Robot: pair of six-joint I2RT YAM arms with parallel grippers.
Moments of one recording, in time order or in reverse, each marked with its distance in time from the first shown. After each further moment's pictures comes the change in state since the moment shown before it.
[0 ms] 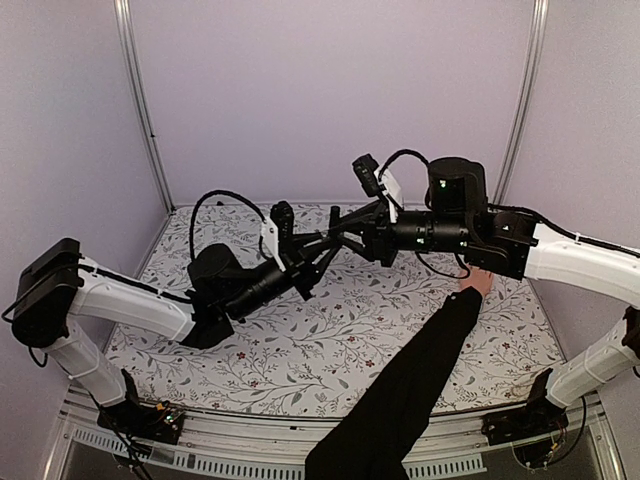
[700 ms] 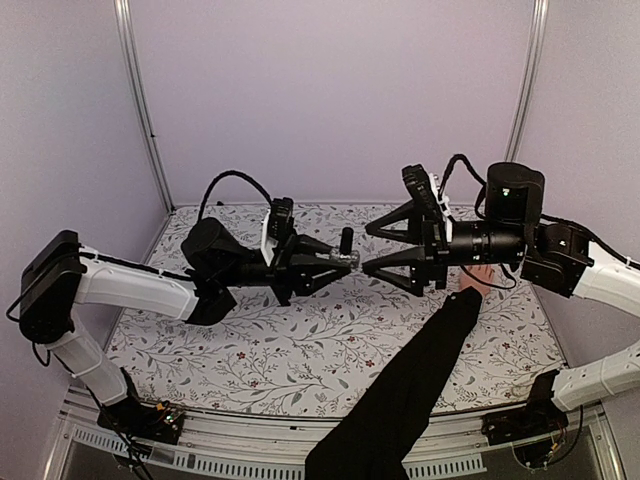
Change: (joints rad) left arm 0.116 0.020 0.101 0.036 0.771 -0.196; right arm 0.004 -0.250 -0.129 -0.051 -0.207 -0.146
